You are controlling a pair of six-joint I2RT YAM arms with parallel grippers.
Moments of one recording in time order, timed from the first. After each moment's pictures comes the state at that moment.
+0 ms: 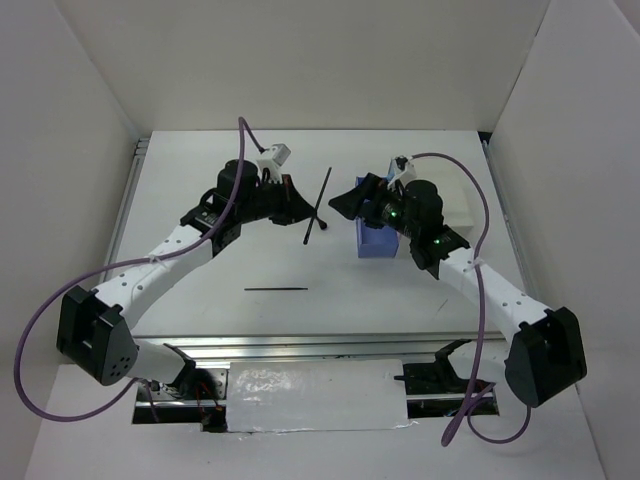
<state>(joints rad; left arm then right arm) -0.52 1.38 1.16 -0.14 0.39 -0.54 0.43 1.20 0.84 0.15 -0.29 0.80</state>
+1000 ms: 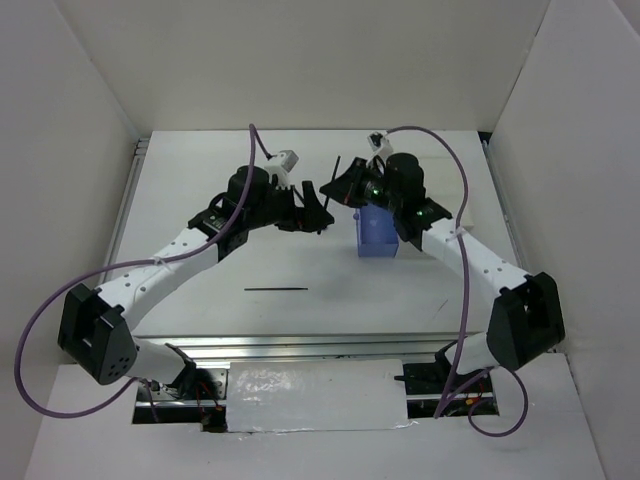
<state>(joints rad) -0.58 1.40 1.16 -0.13 0.34 -0.56 0.46 1.39 1.02 0.19 -0.42 0.75</state>
